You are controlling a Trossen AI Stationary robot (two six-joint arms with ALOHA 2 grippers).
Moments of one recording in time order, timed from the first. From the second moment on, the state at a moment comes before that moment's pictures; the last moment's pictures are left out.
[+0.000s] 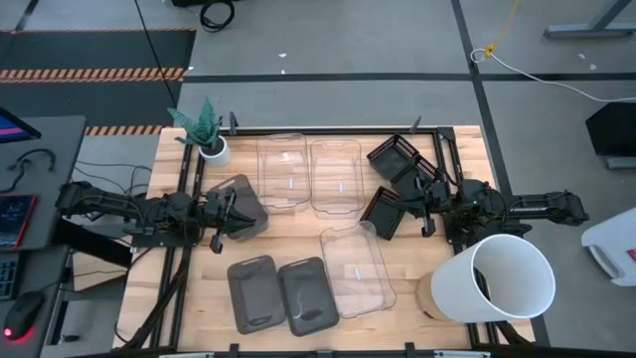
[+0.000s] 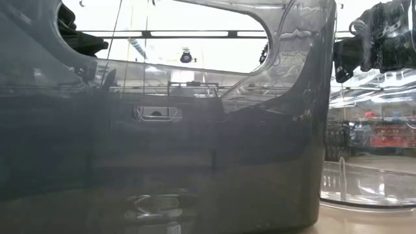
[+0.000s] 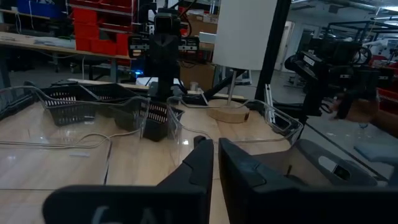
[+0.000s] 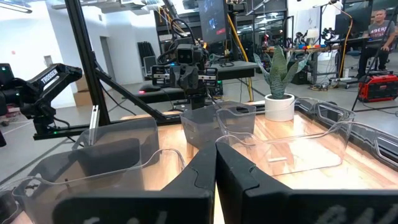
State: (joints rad) left arm -0.13 0.37 0.01 0.39 -0.03 -0.15; right arm -0.06 0.18 0.01 0.25 -0.05 0.11
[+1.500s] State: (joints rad) left arm -0.13 0.37 0.01 0.39 -0.03 -0.15; right arm -0.06 0.35 0.19 -0.12 0.14 0.40
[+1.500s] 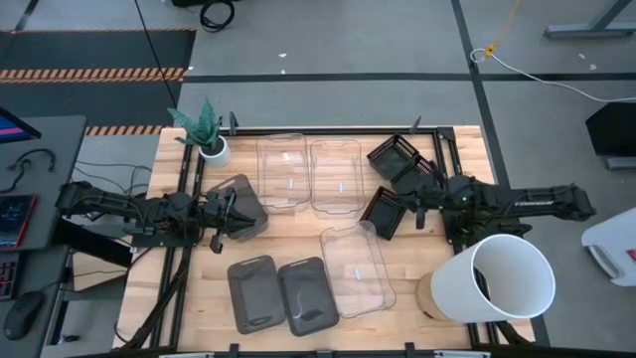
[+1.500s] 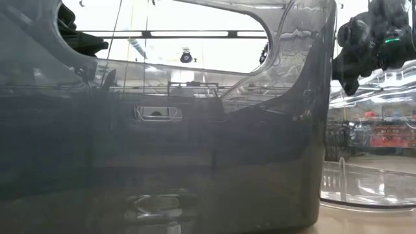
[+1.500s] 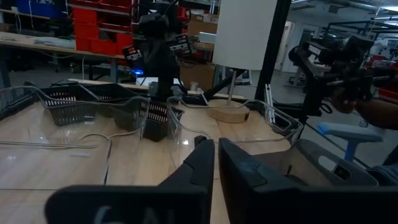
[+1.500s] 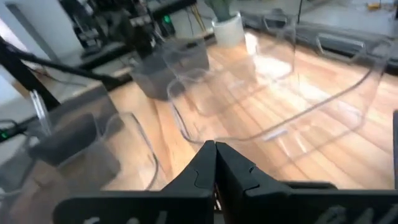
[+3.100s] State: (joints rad) left arm -0.13 0.37 0.01 0.39 -0.03 -0.15; right arm 0.04 1.19 0.81 -0.86 0.02 0.09
